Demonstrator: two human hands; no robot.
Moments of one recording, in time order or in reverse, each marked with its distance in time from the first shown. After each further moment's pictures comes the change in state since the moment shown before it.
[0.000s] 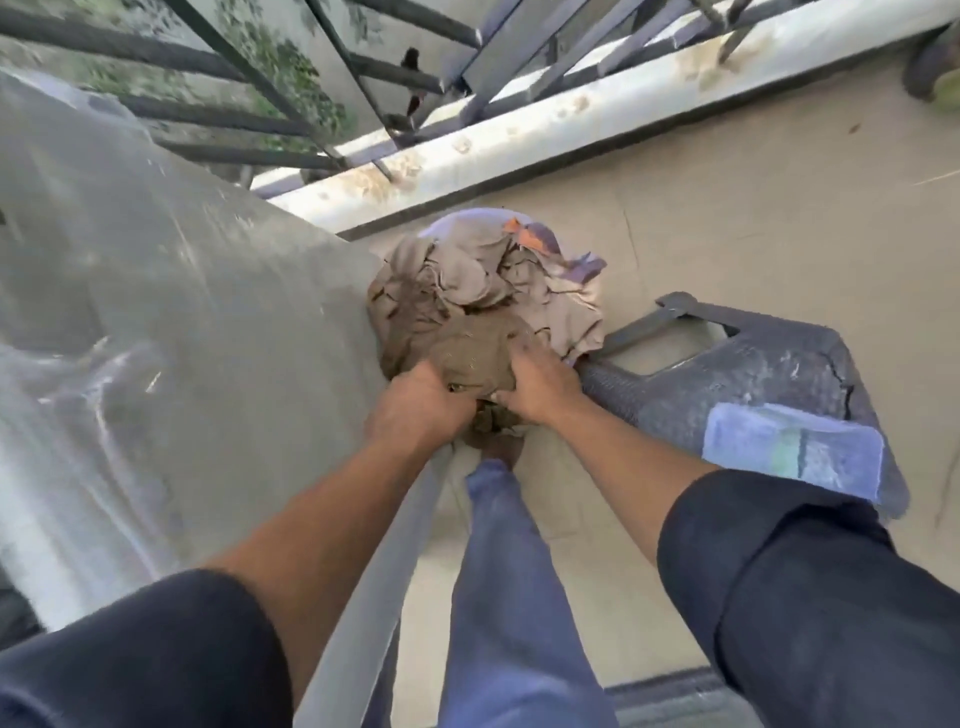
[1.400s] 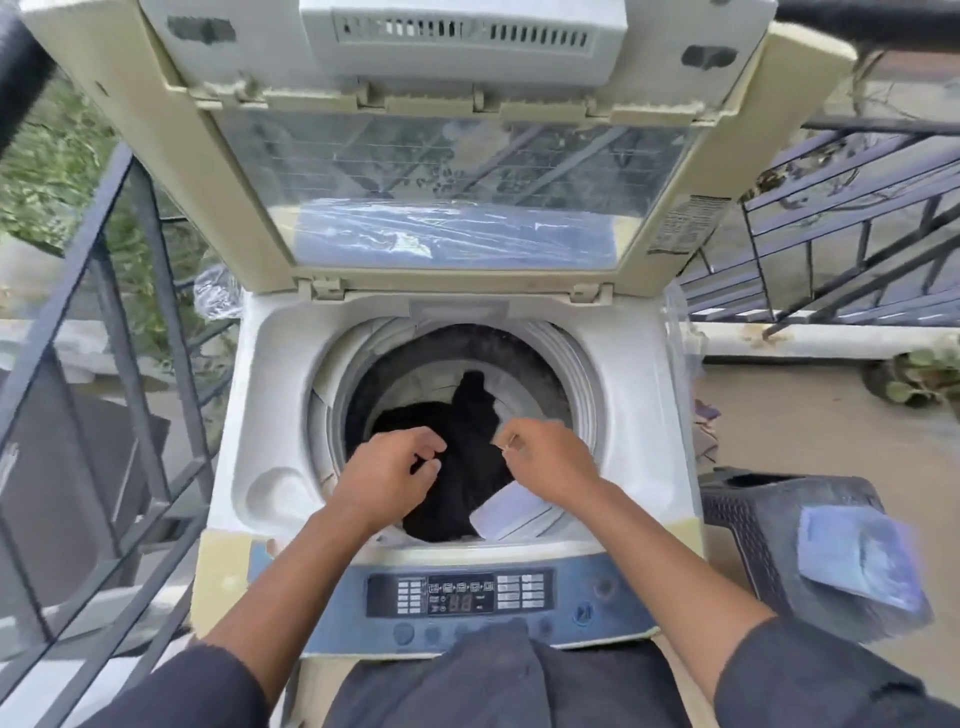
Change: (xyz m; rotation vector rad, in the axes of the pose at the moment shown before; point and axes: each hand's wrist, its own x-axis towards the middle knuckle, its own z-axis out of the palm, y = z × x) left_hand -0.211 -0.454 -0.179 -0.071 0.442 0.515; right_hand -0.278 -0.428 0.031 -0.006 0.235 -0.279
